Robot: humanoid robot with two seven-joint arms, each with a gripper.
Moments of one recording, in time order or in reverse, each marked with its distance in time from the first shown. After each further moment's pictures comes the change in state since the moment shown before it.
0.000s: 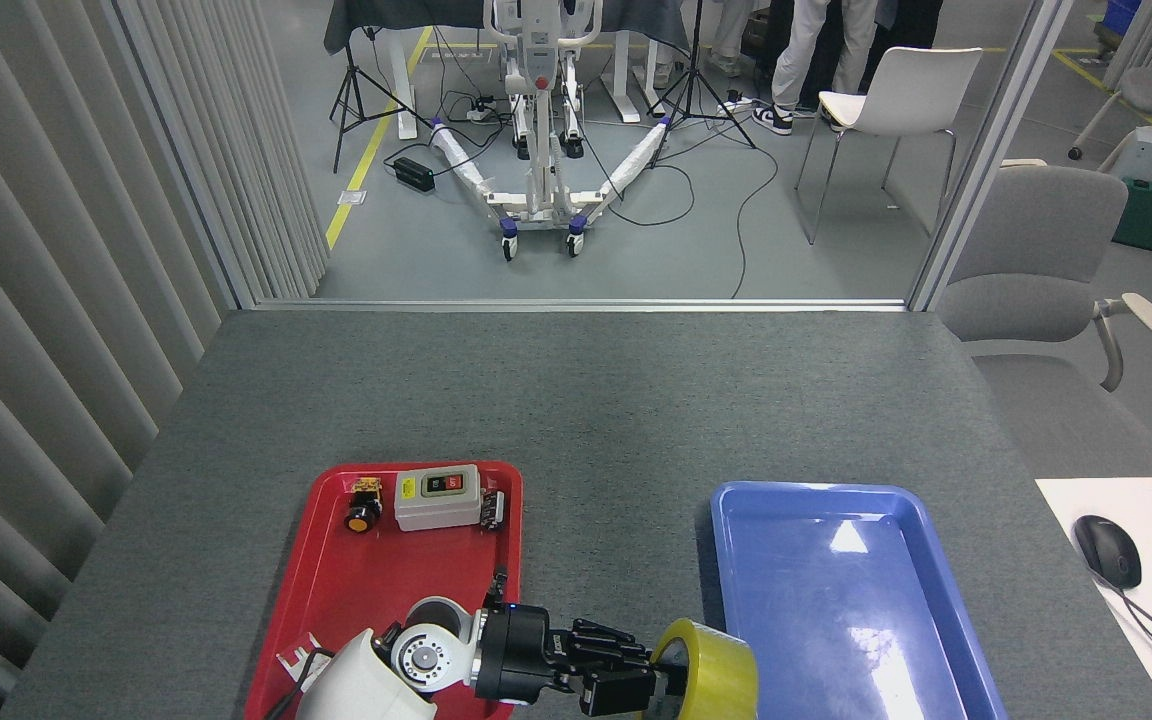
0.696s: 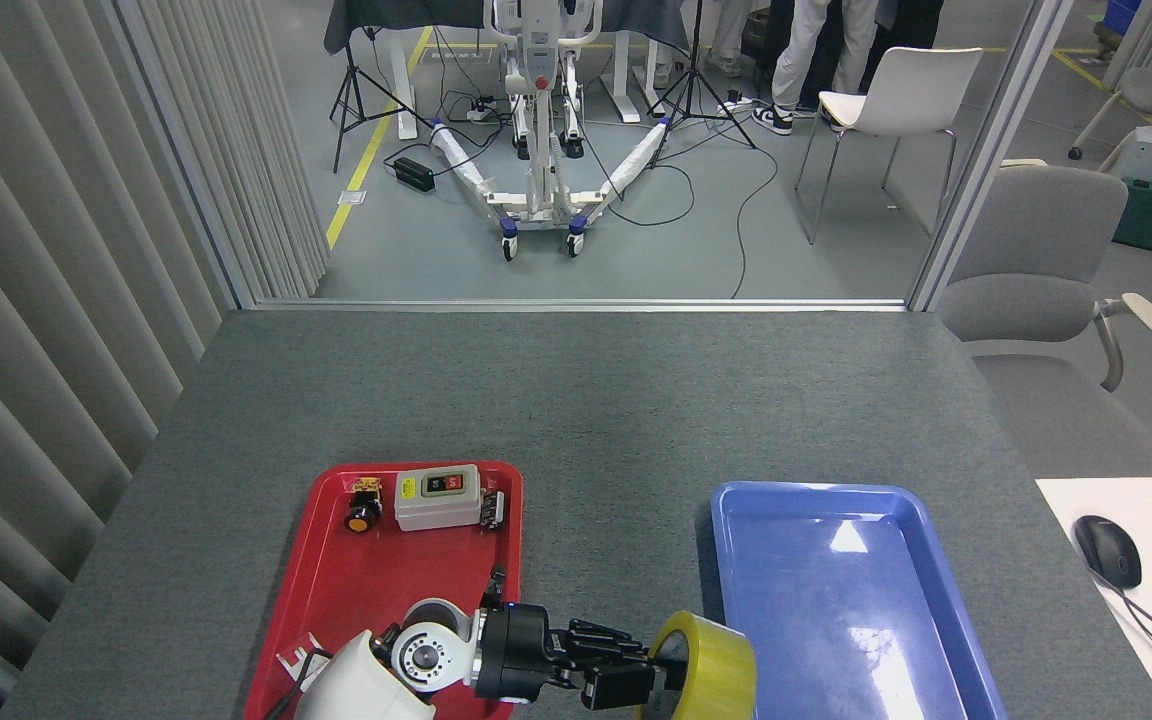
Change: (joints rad) left arm 0.009 -0.001 -0.003 -0.018 -0.002 0.062 0.003; right arm 0.003 0.000 -0.001 0.000 0.001 -0.001 0.004
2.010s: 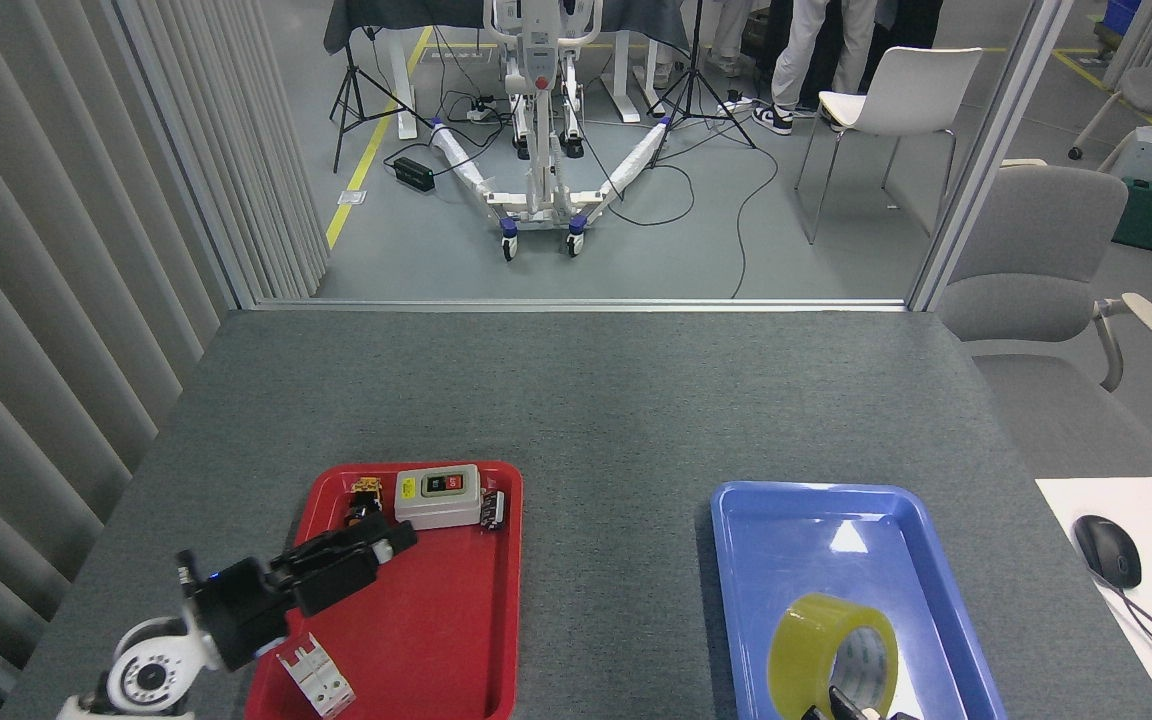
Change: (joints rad) left arm 0.209 0.103 0.727 -0.225 -0.095 0.029 0.085; right arm 0.016 -0.009 -0.240 0.001 -0.007 0.004 0.023
